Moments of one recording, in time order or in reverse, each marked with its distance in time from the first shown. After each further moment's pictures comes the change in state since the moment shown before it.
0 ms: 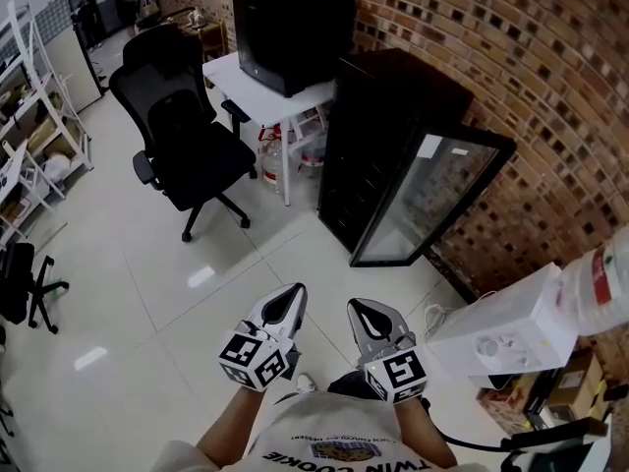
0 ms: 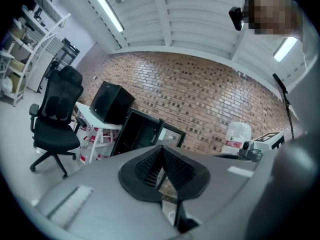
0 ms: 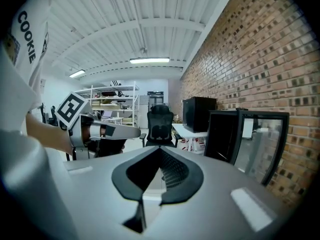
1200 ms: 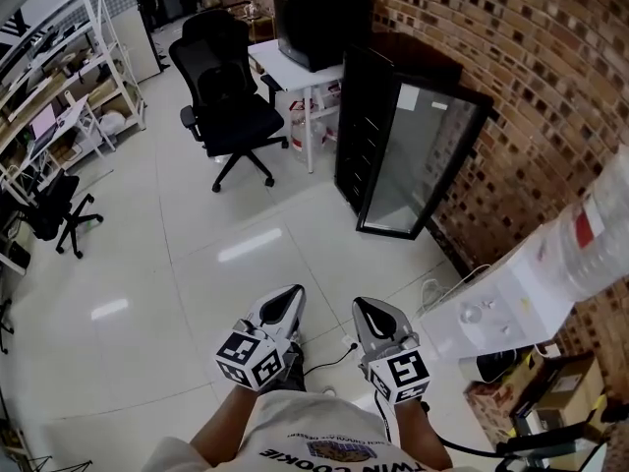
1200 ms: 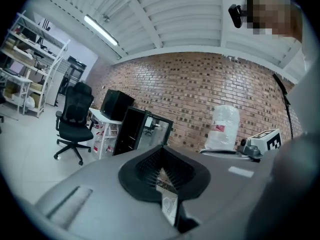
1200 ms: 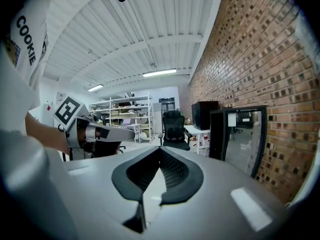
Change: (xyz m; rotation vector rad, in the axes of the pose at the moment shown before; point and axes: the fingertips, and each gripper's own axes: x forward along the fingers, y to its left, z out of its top) left arm -0.121 -0.267 -0.126 0.081 0.000 0.189; right arm -0.293 0.023 -0.081 0.038 -0.080 0.168
